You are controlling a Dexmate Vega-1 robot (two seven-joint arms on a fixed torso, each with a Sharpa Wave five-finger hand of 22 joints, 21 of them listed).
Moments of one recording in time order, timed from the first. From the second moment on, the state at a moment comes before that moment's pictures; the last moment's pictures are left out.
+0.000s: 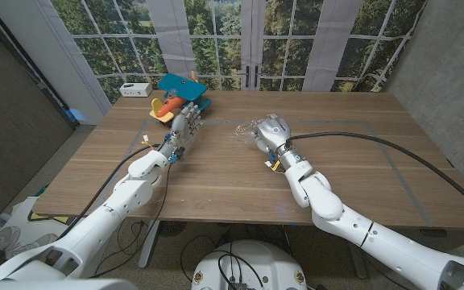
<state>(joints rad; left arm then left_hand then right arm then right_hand) 0.87 0.54 0.38 -1.34 -0.74 -0.25 -0.20 0.07 0.09 0.42 0.10 0.22 -0.17 -0.07 0.18 0.17 -0.17 0.01 0.20 0.18 -0.17 0.04 0.18 0.17 -0.17 0.13 0.25 0.19 -0.87 -0.61 -0.84 -1.84 -1.20 -0.48 -0.24 1.05 0.17 0.26 -0.15 0.21 1.01 -0.04 0.40 0.22 0.78 -0.10 0.37 0.32 0.76 -0.08 0.41 0.51 0.45 0.01 0.29 0.19</state>
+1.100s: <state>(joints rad) 0.86 0.54 0.39 -1.33 -0.74 -0.24 -0.21 0.07 0.09 0.42 0.10 0.22 -0.17 -0.07 0.18 0.17 -0.17 0.01 0.20 0.18 -0.17 0.04 0.18 0.17 -0.17 0.13 0.24 0.19 -0.73 -0.53 -0.86 -1.67 -1.05 -0.61 -0.25 1.05 0.17 0.27 -0.14 0.20 1.00 -0.04 0.40 0.22 0.77 -0.10 0.37 0.33 0.75 -0.08 0.41 0.51 0.44 0.02 0.29 0.19</state>
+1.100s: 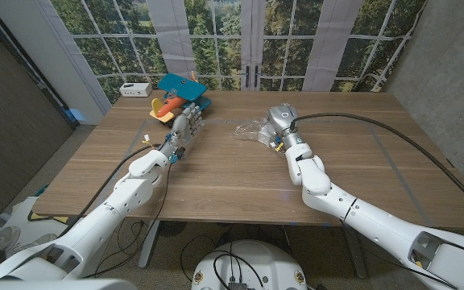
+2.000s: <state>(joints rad) 0.87 0.55 0.39 -1.36 -0.73 -0.23 -0.18 0.07 0.09 0.42 0.10 0.22 -0.17 -0.07 0.18 0.17 -0.17 0.01 0.20 0.18 -0.18 0.05 0.18 0.17 -0.17 0.13 0.24 0.19 -0.62 -0.56 -0.97 -1.60 -1.03 -0.66 -0.08 1.02 0.14 0.27 -0.13 0.20 0.81 -0.10 0.32 0.21 0.67 -0.09 0.30 0.32 0.69 -0.07 0.35 0.50 0.42 0.04 0.29 0.19</state>
